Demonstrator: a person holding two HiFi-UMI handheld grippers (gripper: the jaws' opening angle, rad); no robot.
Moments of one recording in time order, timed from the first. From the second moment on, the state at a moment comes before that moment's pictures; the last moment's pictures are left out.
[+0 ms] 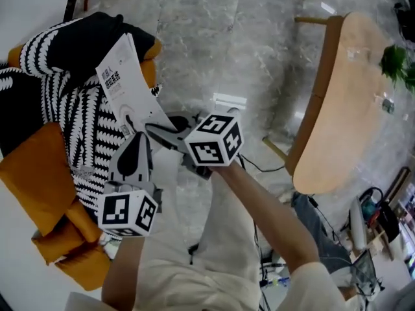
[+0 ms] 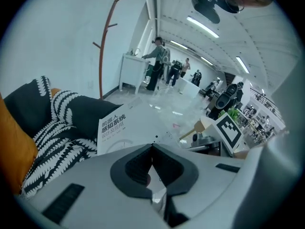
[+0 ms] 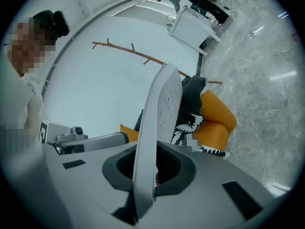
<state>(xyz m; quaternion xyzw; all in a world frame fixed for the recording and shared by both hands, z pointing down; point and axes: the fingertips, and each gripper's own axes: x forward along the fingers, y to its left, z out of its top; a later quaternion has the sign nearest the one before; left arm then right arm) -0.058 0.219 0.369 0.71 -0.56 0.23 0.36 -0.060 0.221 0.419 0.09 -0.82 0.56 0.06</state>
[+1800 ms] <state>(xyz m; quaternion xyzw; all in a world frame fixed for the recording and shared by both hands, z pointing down) 0.346 0.171 0.377 0.83 -0.32 0.35 0.28 0.379 0.162 0.421 0.37 -0.71 0.57 -0.20</state>
